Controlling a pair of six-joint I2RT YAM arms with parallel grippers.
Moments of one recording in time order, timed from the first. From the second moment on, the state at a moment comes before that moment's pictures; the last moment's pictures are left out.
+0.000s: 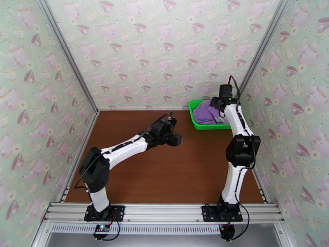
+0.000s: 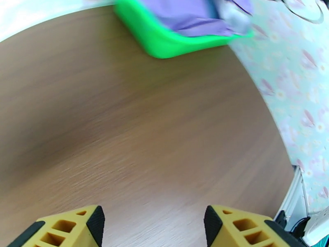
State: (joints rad) left arm -0.79 1.83 1.46 -0.31 0.11 -0.41; right arm -0.04 2.09 2.11 -0.74 0.20 0.24
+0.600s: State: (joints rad) left arm -0.70 1.65 1.35 -0.37 0.05 -0.42; right arm -0.04 1.87 1.71 -0.81 0.12 0.23
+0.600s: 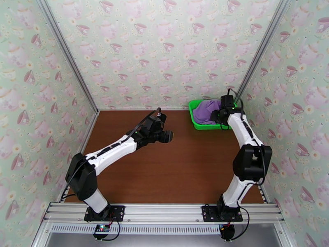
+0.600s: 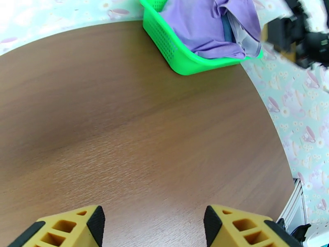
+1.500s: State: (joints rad) left arm -0.69 1.64 1.33 -0.39 0.02 -0.42; right arm -0.04 2.02 1.74 -0.71 0.06 0.20
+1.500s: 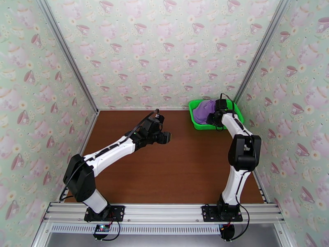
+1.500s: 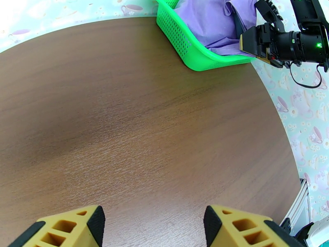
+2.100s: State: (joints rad) left arm -0.69 1.64 1.33 -0.39 0.02 -0.42; right arm -0.04 2.02 1.76 -0.71 0.01 0.19
